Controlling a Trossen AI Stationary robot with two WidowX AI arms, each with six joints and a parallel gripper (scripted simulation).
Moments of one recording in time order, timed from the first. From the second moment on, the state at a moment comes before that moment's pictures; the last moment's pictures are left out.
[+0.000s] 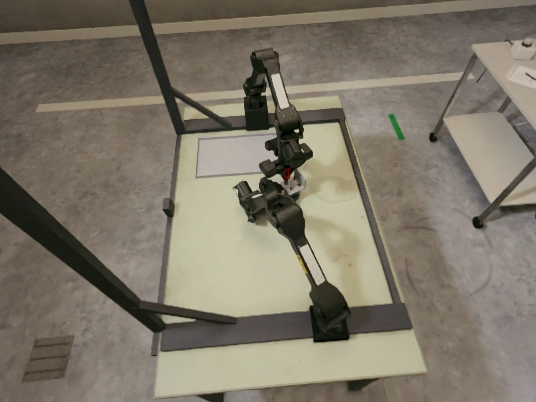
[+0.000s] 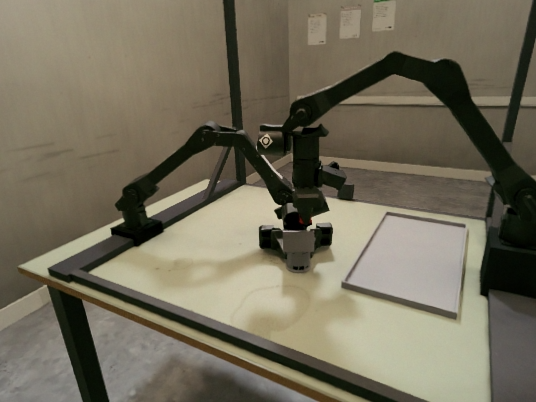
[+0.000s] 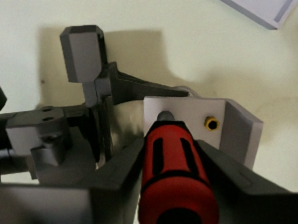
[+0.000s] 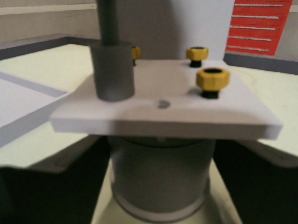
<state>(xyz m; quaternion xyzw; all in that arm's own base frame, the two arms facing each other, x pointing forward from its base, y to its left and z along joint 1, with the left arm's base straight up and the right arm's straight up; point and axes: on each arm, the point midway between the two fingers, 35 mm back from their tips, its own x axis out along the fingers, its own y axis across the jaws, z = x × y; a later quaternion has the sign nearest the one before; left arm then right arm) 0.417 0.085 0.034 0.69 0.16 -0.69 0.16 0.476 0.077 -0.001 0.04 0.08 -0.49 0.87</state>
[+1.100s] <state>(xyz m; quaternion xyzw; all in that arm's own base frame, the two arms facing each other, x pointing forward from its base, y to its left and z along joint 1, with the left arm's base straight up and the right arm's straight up) 0.417 0.085 0.034 0.69 0.16 -0.69 0.16 0.476 0.077 -0.001 0.04 0.08 -0.49 0.87</state>
